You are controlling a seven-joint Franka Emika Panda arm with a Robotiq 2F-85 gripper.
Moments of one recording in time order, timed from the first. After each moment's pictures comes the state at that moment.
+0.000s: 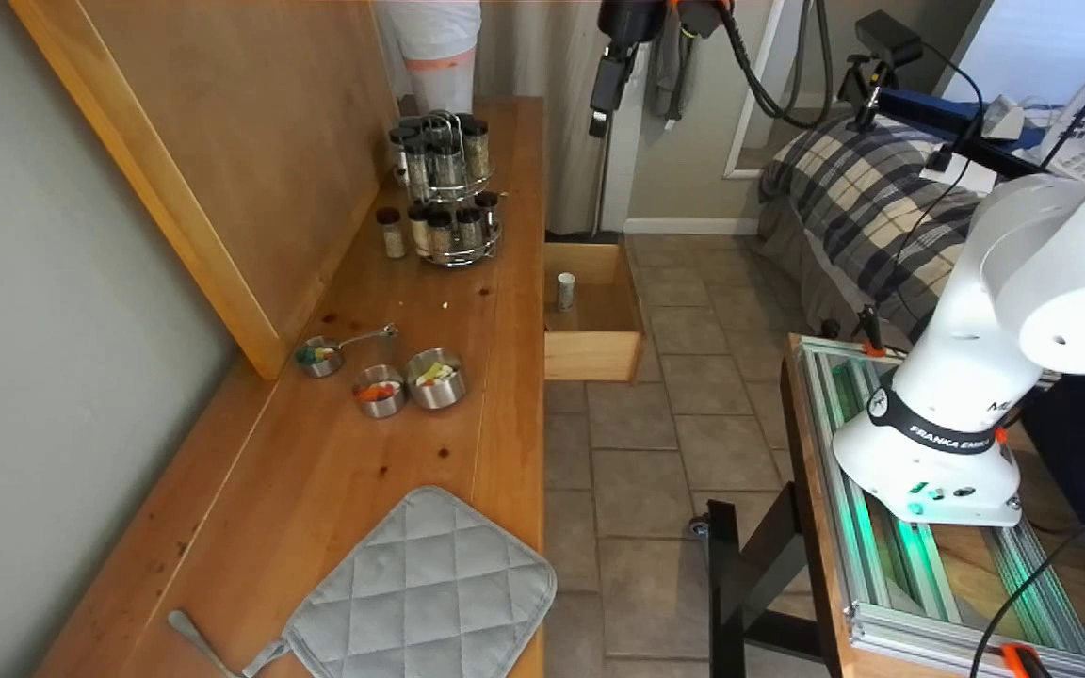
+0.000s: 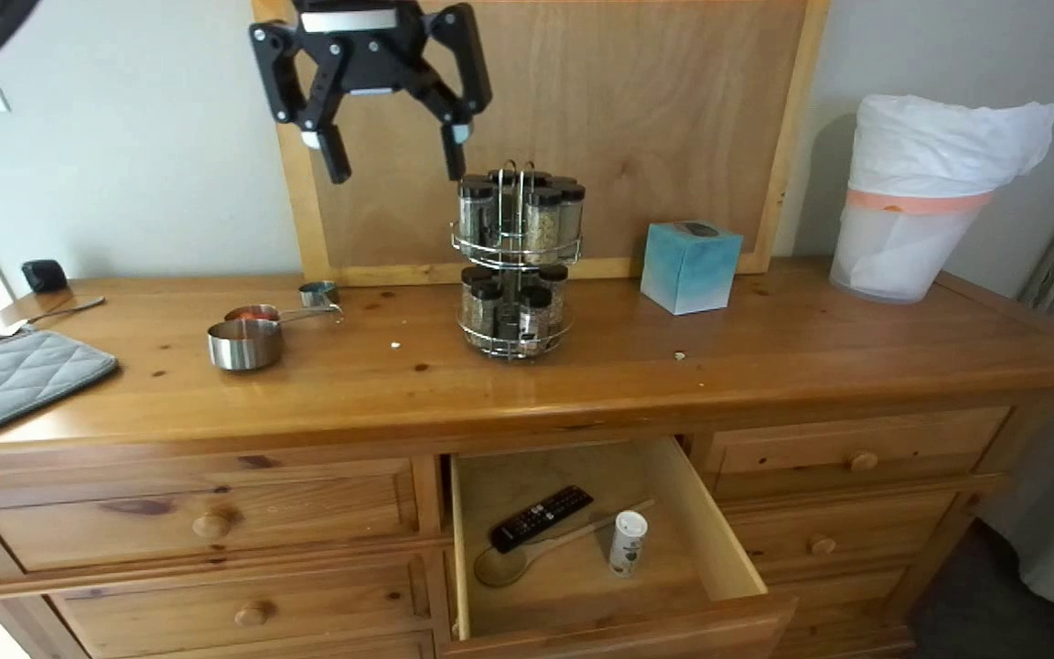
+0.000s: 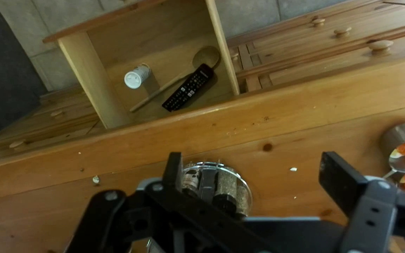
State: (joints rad) arm -0.16 -0.27 -0.24 -2.18 -0.12 2.11 -0.27
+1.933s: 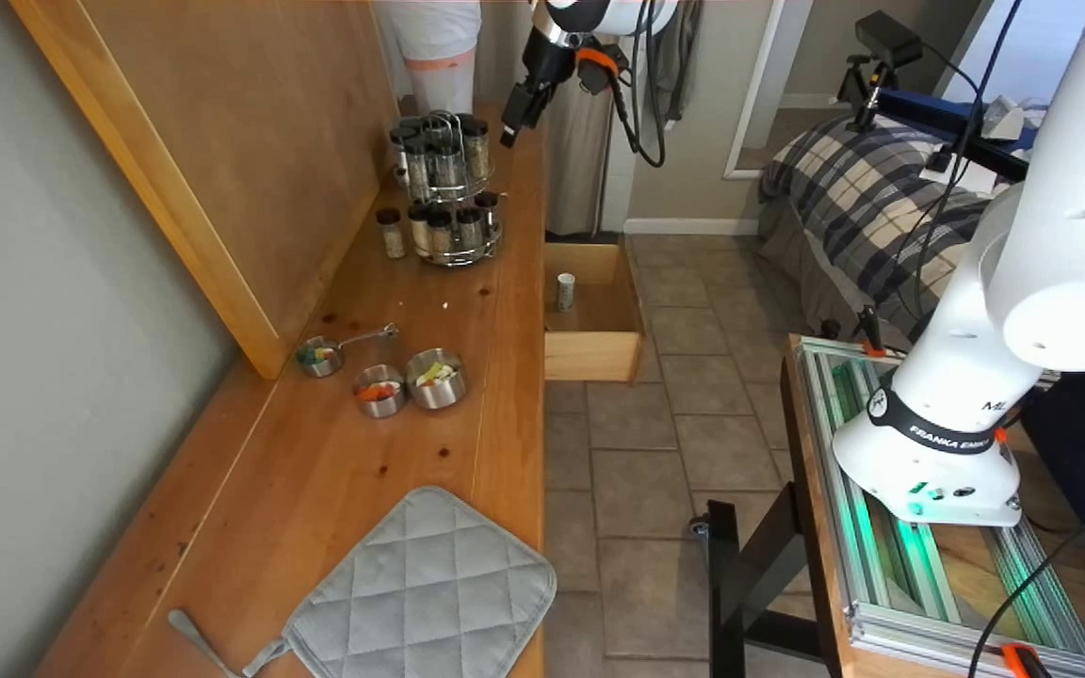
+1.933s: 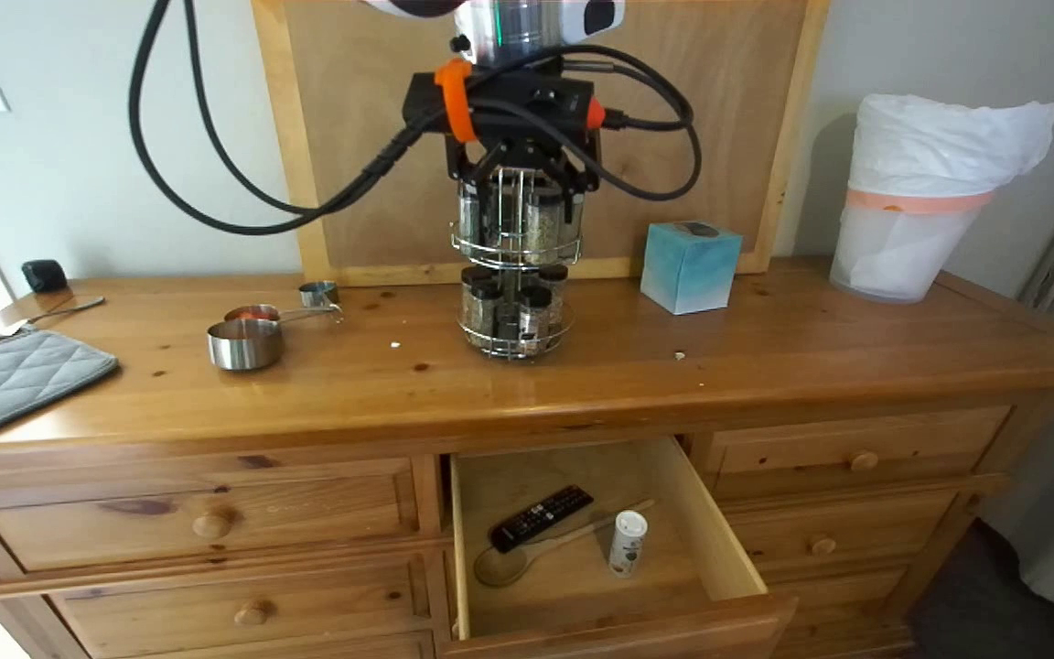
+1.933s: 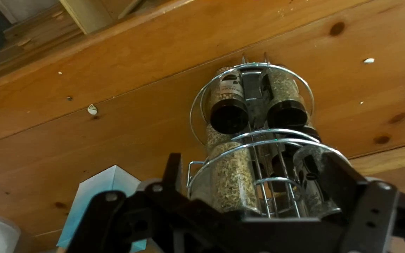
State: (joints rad) arm -0.26 0.18 -0.23 -1.93 0.26 2.49 -0.49
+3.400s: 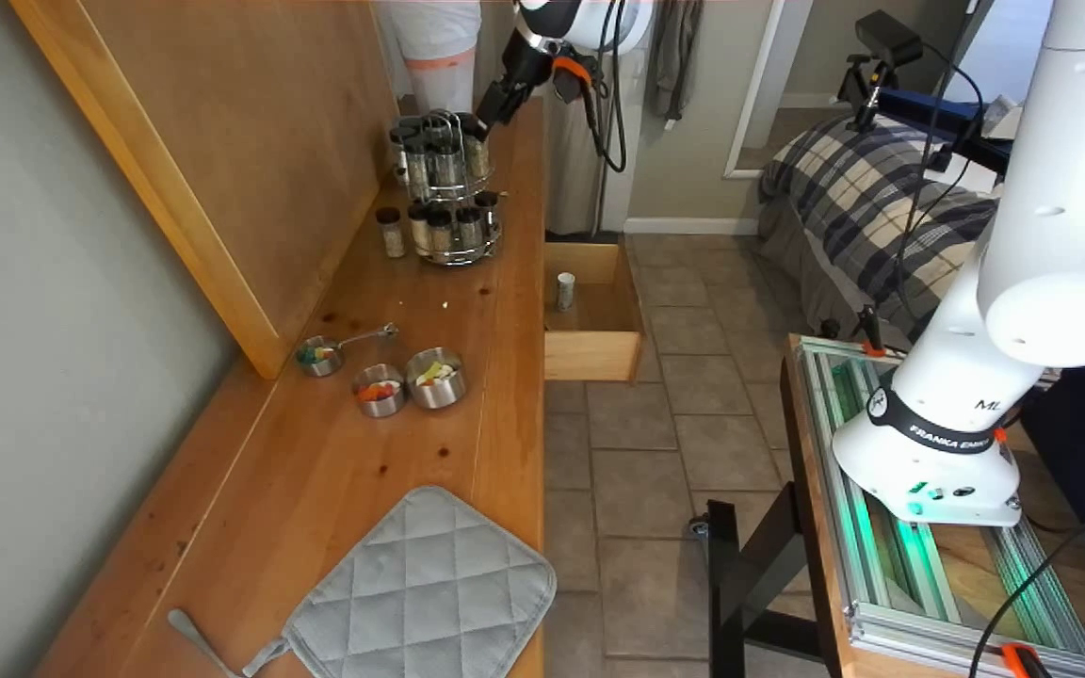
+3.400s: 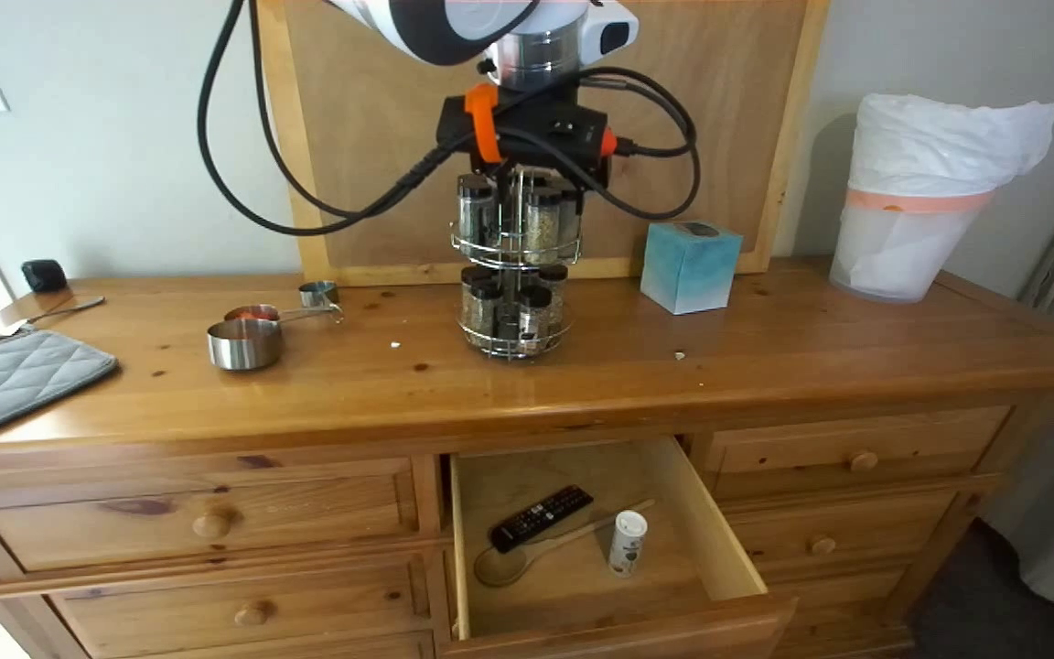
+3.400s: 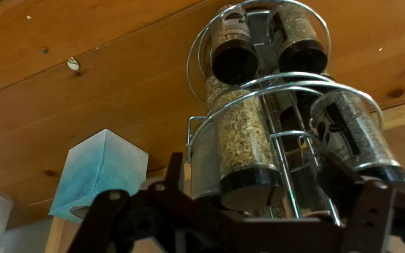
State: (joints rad) arm -0.38 0.29 -0.10 -1.83 0.40 2.60 -0.58
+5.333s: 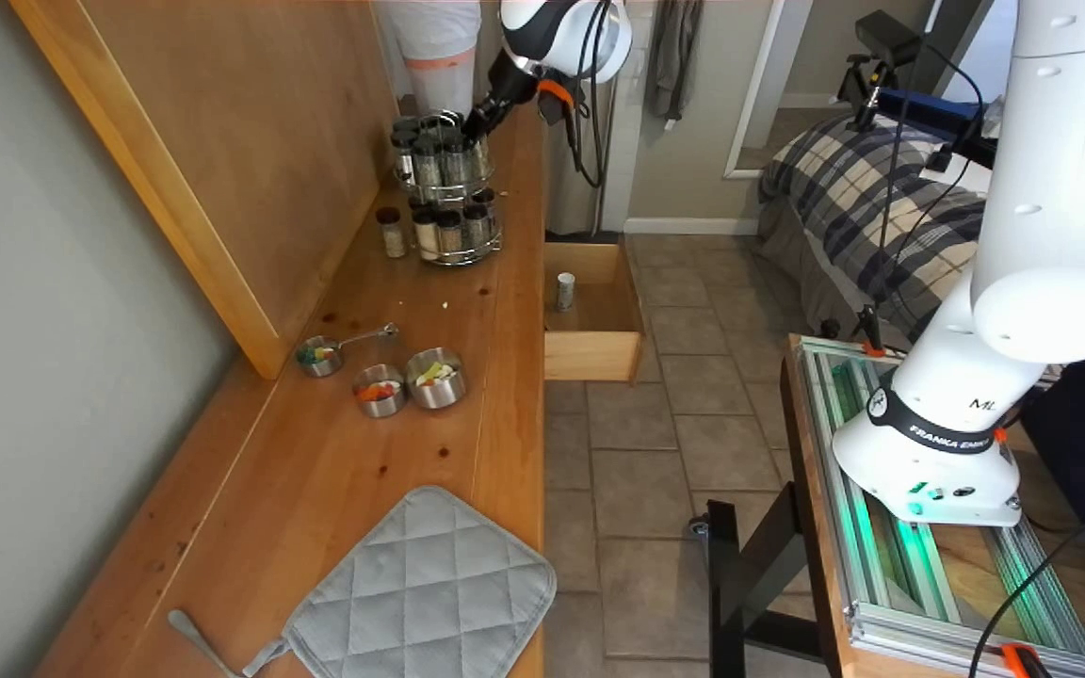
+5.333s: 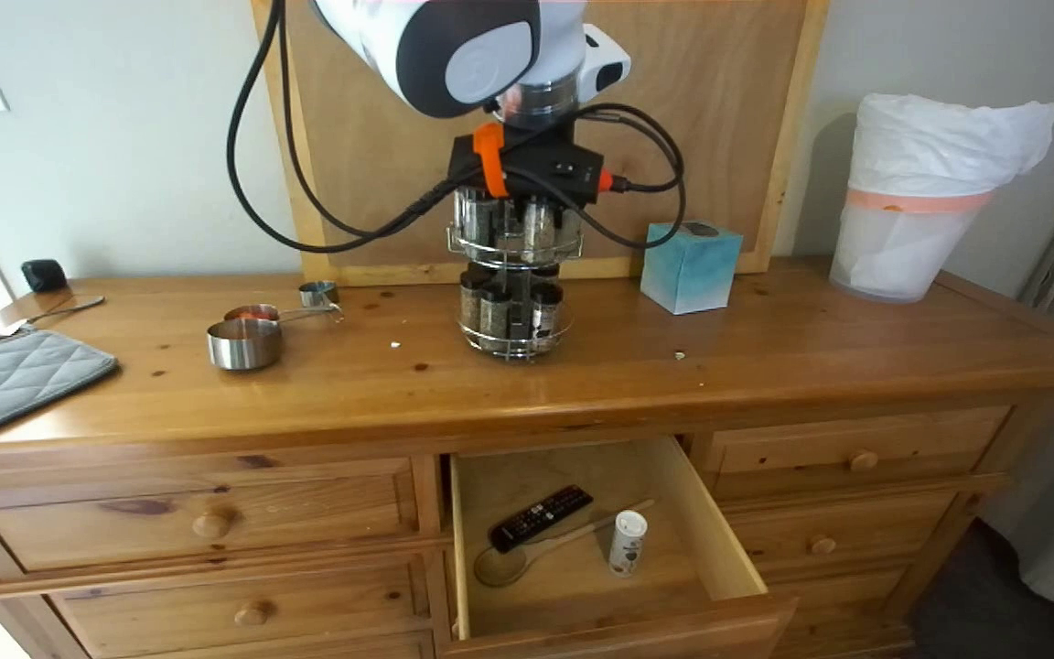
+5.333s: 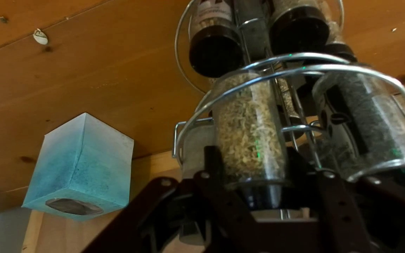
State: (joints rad) arm -0.47 0.37 0.03 -1.79 0.48 2.71 -0.69
